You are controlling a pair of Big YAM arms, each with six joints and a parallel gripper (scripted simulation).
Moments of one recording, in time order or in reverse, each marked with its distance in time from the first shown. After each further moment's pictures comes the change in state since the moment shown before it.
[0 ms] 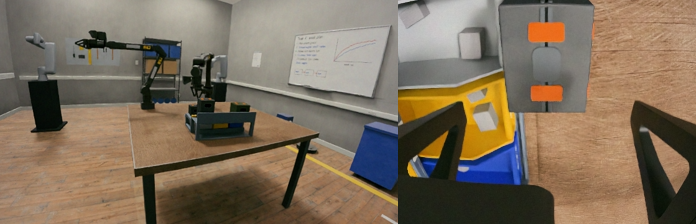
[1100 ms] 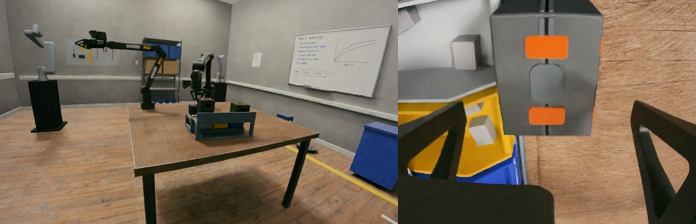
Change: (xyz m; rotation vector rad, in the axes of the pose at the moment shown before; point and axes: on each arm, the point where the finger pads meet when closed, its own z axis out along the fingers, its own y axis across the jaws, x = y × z) left arm 0.000 0.000 0.029 -0.008 -0.005 0.000; right arm 0.000 0.000 0.000 0.000 0.000 0.000
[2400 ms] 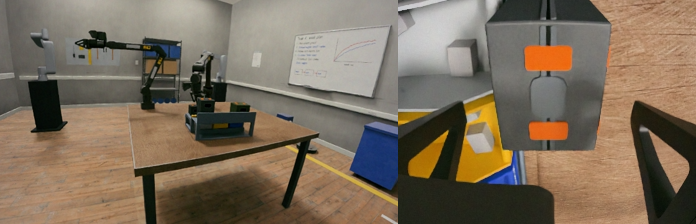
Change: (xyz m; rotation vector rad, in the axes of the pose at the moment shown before) left arm -0.001 0.001 0.014 0.006 0.004 0.000; right arm 0.000 0.000 0.000 0.000 0.000 0.000
